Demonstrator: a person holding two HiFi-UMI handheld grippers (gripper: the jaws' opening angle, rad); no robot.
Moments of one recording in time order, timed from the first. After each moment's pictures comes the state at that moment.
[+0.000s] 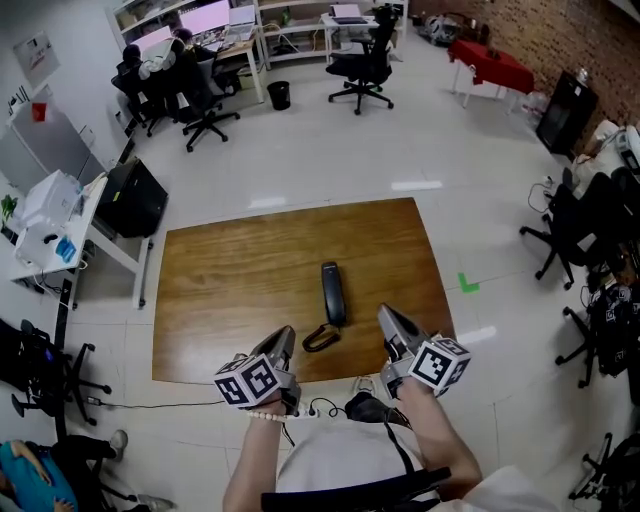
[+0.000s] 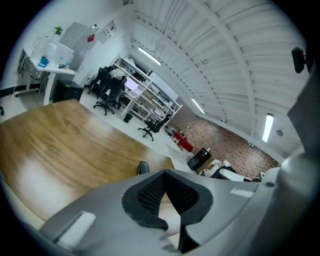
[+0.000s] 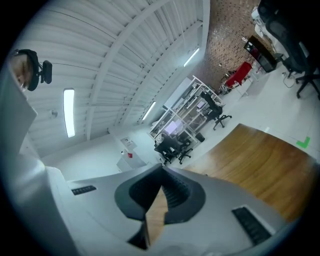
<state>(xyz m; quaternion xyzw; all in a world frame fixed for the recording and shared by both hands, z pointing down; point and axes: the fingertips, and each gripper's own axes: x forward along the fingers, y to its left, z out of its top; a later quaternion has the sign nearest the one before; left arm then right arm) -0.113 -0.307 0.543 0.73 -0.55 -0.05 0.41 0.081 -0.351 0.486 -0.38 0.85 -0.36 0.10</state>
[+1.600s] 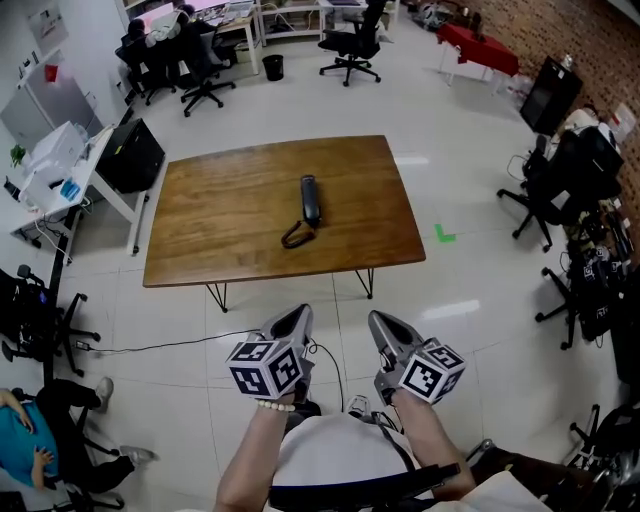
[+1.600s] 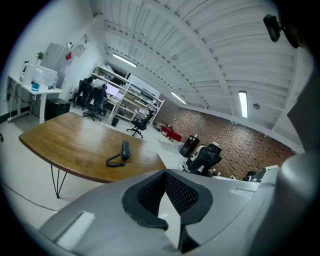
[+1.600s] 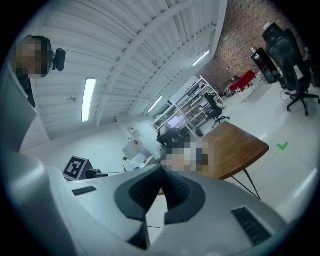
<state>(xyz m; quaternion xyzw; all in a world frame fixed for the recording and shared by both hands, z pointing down) 0.007 -0.070 0.497 0.79 -0.52 0.01 0.33 0.139 -0.065 0.483 -0.38 0.87 -0.32 0.05</state>
